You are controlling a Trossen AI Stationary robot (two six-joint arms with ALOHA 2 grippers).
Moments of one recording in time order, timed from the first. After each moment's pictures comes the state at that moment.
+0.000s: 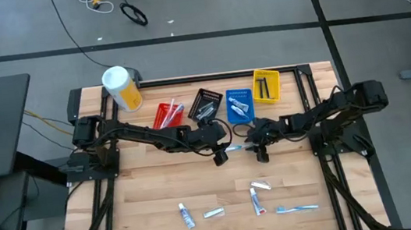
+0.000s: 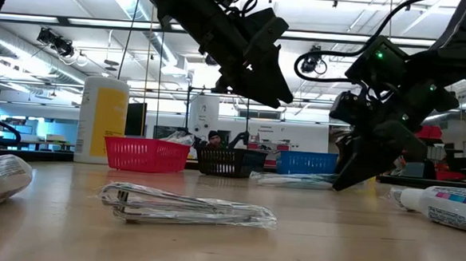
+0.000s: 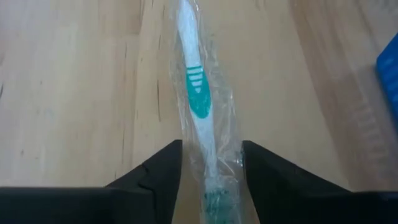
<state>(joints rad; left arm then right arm) -0.06 1.83 1.21 0.01 -0.30 -0.25 -0.07 1.50 0.38 0.26 -0.03 0.00</state>
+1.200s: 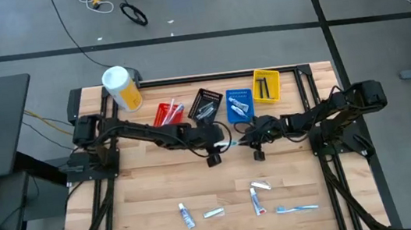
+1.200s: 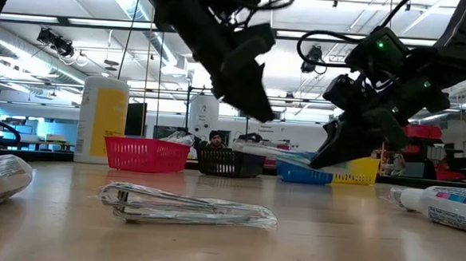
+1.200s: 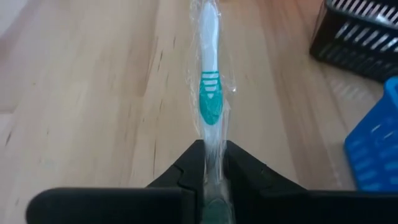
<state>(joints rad) -0.02 1.83 1.21 -0.14 -0.19 -0.10 -0.07 1.50 0.38 0.46 -0.04 -0.10</state>
